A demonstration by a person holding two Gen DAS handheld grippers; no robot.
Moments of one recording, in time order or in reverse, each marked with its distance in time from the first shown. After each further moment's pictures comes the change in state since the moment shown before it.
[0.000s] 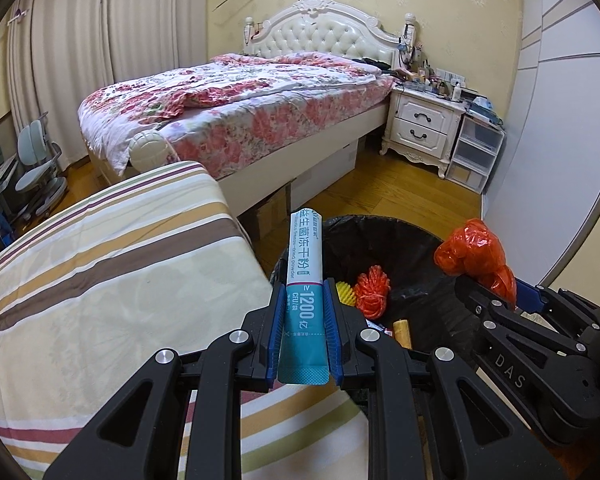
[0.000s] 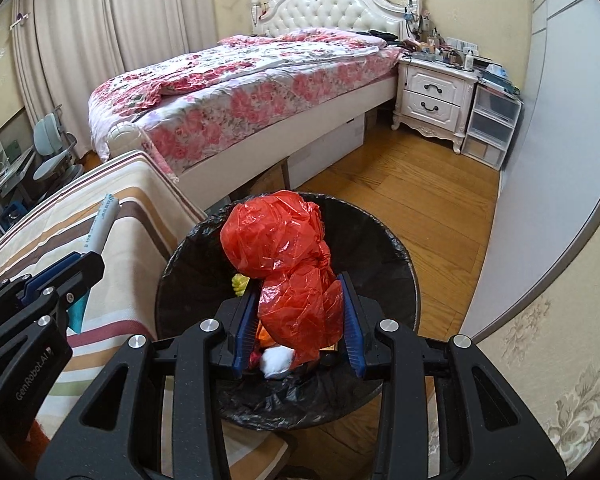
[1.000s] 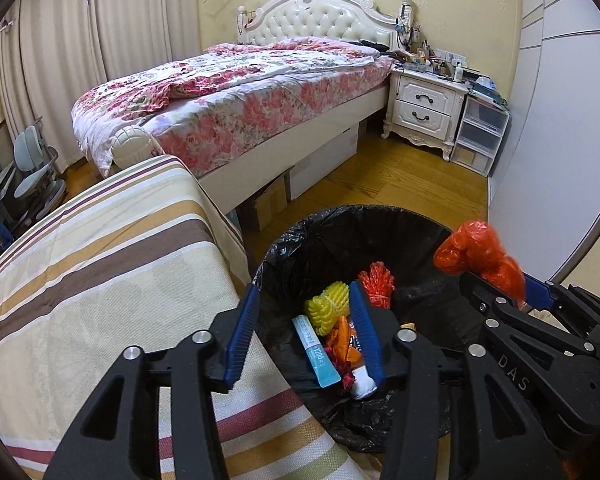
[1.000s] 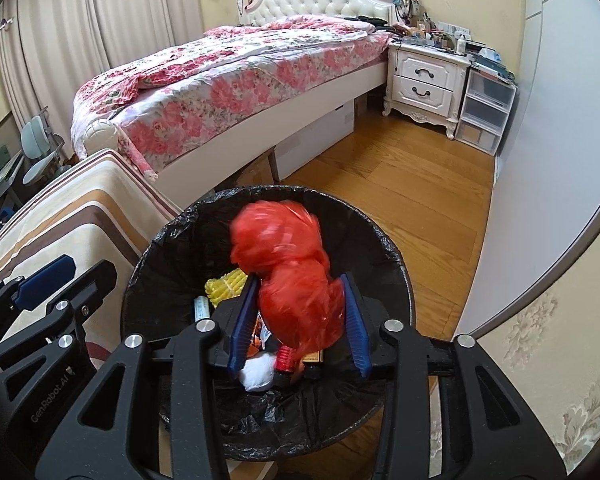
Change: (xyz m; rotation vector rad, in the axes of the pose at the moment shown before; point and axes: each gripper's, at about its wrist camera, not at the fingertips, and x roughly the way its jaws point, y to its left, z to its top) left arm 0.035 -0.020 0.007 0.032 0.047 0.027; right arm 0.032 -0.018 0.007 0.033 0.041 -0.024
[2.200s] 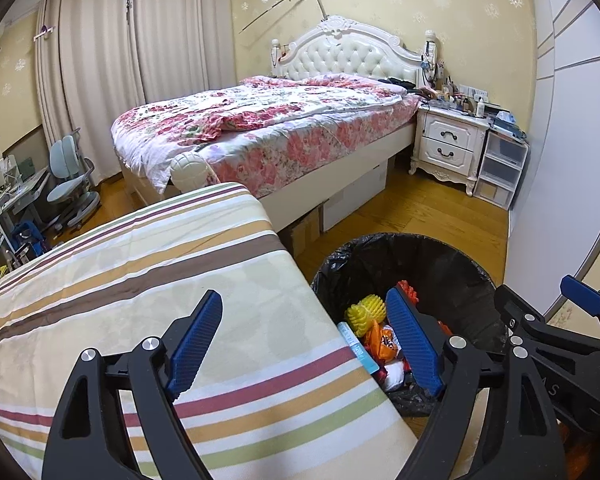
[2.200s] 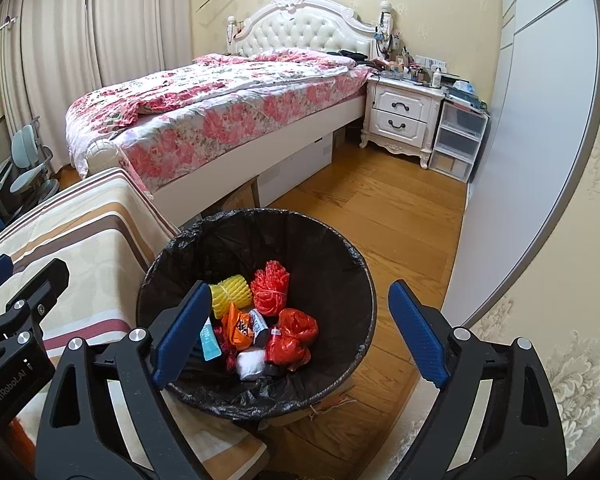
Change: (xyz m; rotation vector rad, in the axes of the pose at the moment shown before) left arm -0.071 0.029 -0.019 -0.053 -0.133 0.103; right arm -0.068 0.011 -0.018 -0.015 -0.121 -0.085
